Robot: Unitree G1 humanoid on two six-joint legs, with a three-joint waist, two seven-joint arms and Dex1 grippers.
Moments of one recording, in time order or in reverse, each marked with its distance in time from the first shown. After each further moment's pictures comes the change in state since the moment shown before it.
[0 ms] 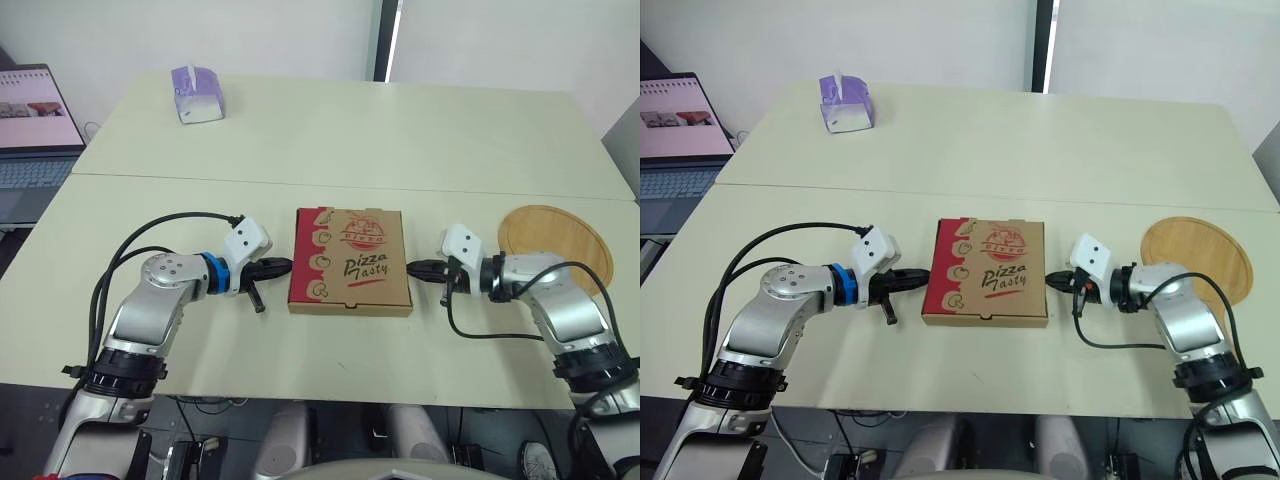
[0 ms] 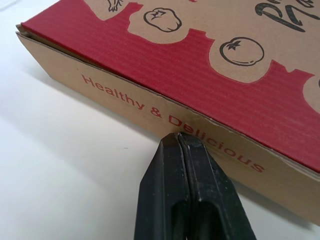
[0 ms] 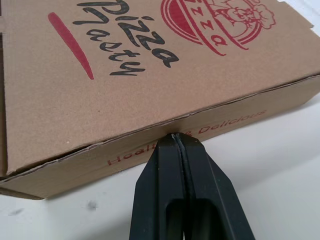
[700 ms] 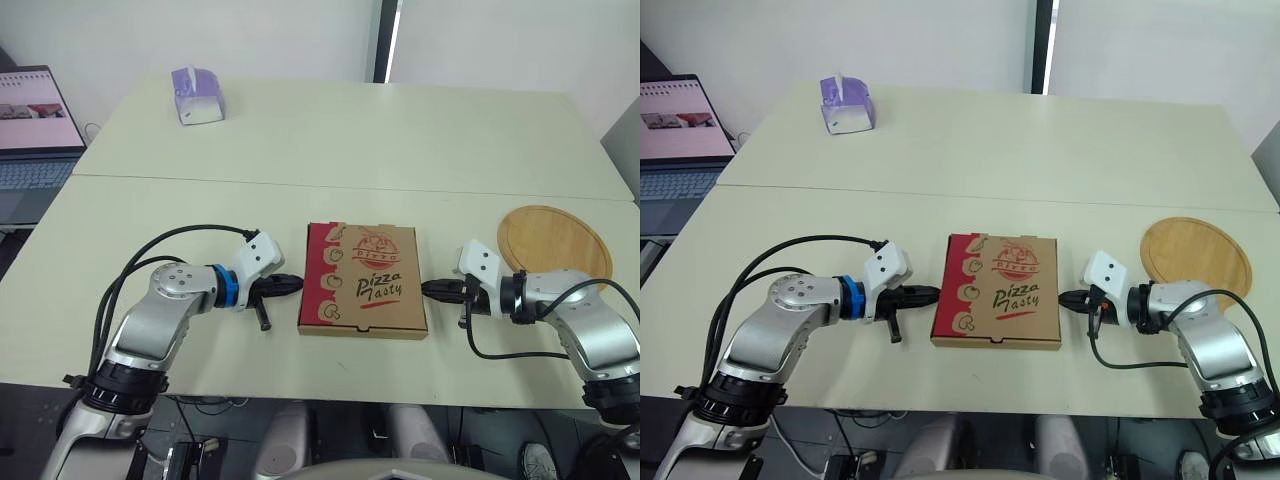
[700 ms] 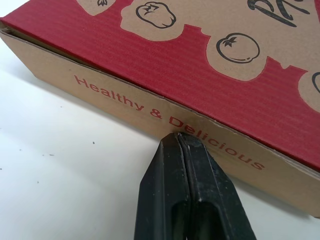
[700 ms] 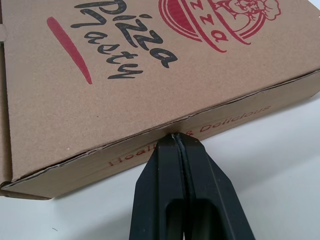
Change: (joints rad) left arm 0.034 0.016 -0.032 -0.087 -0.005 0.058 -0.041; right arm 0.106 -0.063 -0.046 -0.133 0.042 0.098 0.003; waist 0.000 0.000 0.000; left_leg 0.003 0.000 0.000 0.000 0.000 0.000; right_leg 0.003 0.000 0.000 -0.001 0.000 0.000
